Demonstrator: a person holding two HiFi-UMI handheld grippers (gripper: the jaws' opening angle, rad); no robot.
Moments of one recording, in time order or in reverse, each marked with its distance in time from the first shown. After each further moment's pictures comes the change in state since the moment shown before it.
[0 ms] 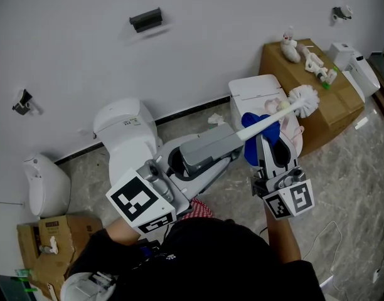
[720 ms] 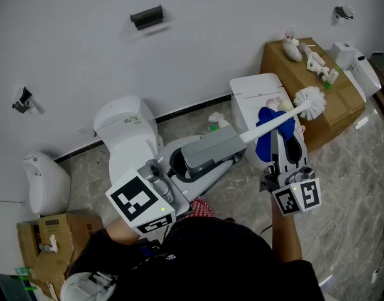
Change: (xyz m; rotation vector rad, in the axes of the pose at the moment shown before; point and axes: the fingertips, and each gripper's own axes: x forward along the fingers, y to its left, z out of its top) left arm 0.000 0.000 -0.003 -0.023 0.006 -0.030; right arm -0.006 -0.036 0.004 0.006 -0.013 -0.105
